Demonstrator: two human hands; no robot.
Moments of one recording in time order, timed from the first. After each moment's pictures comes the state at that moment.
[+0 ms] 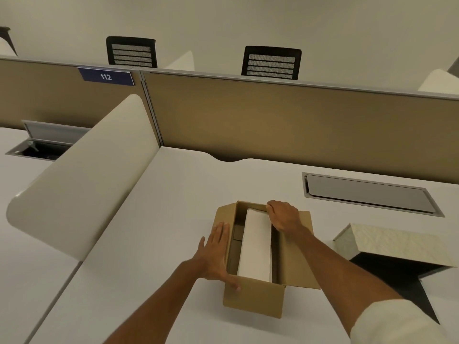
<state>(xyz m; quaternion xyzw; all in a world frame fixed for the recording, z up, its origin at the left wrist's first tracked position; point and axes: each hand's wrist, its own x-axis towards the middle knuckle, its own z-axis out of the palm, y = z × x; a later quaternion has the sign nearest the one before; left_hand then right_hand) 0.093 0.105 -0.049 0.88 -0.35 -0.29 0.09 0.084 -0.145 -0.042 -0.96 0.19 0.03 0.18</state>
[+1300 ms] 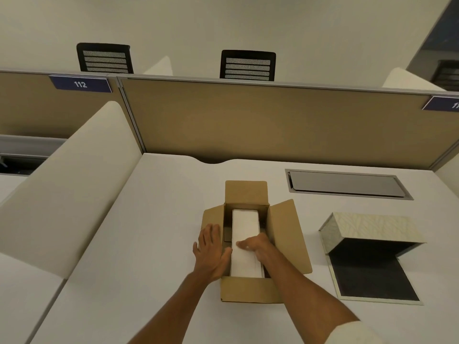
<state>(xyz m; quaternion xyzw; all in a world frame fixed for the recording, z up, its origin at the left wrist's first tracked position) 0.071 0.083 -0.056 0.94 -0.22 -0.18 0.18 0.056 -0.067 -0.075 -0.66 0.52 0.14 0.53</state>
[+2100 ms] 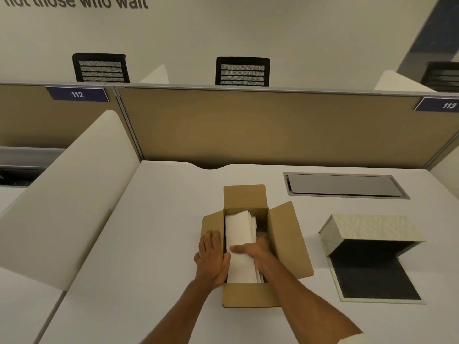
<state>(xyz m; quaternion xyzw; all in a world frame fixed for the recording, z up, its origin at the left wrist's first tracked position) 0.072 0.086 -0.064 0.94 -0.23 -0.18 0.17 0.049 -0.053 -0.075 -0.63 0.50 0.07 0.59</state>
